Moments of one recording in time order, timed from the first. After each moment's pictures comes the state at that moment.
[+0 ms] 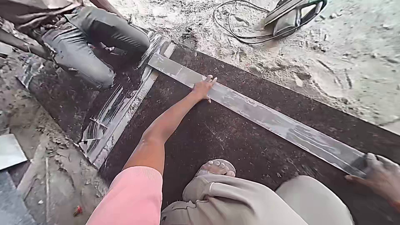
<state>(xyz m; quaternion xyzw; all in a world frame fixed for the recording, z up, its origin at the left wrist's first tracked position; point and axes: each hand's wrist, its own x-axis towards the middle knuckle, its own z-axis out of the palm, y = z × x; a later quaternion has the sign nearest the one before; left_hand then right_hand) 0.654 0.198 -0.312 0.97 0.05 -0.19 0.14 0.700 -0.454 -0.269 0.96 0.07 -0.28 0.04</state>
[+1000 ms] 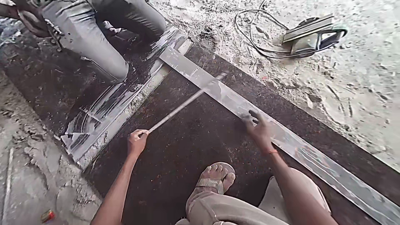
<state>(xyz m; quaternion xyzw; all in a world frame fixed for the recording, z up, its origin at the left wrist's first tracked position) 0.242 0.311 -0.302 0.78 0.52 0.04 0.35 0.648 -0.049 -0.308 0.91 0.19 -0.18 -0.32</state>
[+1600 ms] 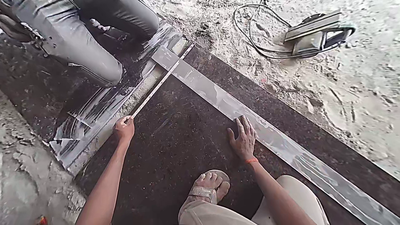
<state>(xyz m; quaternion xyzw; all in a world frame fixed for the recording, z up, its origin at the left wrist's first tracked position) 0.312 0.372 -0.307 0.76 0.61 0.06 0.20 0.615 -0.049 -0.373 0.93 0.32 0.00 -0.17</state>
